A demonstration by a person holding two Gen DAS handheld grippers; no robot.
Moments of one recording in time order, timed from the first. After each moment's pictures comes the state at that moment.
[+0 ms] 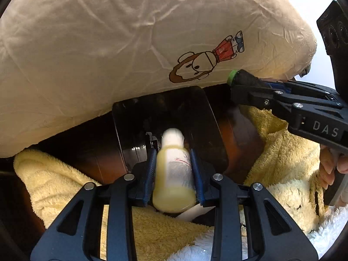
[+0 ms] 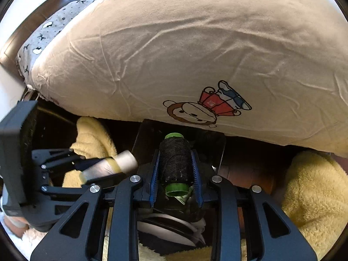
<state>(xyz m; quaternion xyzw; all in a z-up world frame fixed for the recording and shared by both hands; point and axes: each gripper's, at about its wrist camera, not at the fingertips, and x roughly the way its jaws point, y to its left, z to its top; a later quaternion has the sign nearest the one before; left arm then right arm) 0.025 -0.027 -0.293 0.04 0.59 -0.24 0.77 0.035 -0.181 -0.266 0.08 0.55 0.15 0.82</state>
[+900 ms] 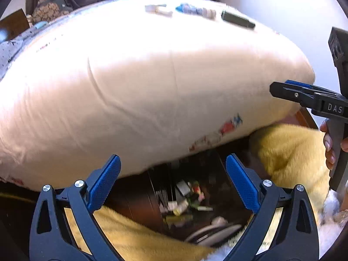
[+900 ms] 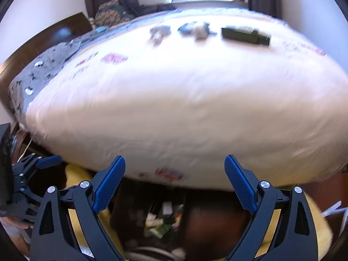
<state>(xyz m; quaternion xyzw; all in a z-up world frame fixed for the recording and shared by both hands) 0.051 -0.012 -0.187 0.07 0.45 -0.21 0.87 0.050 -0.244 -0.169 0.07 0.42 0.06 0.90</state>
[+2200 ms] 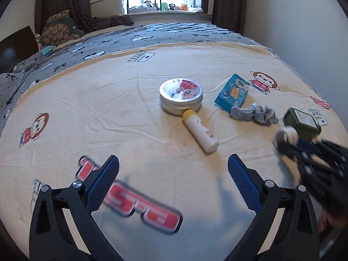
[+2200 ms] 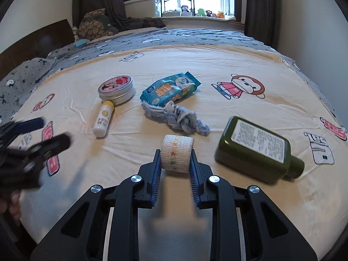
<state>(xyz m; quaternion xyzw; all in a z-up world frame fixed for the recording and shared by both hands) 0.313 -0.096 -0.120 0.06 0.40 -0.15 0.90 0.257 -0.275 -0.133 0.03 0.38 0.02 0.92</state>
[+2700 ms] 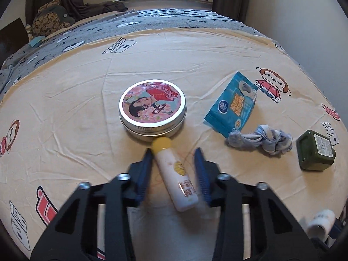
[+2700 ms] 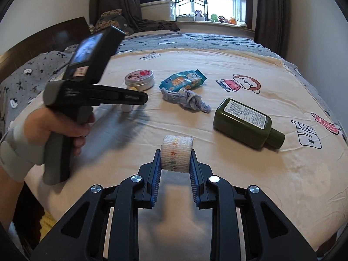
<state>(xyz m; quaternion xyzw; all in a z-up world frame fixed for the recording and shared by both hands) 0.371 -0.143 -0.143 0.06 0.44 -0.15 0.88 0.195 -0.274 -0.118 0.01 0.37 0.06 0.93</state>
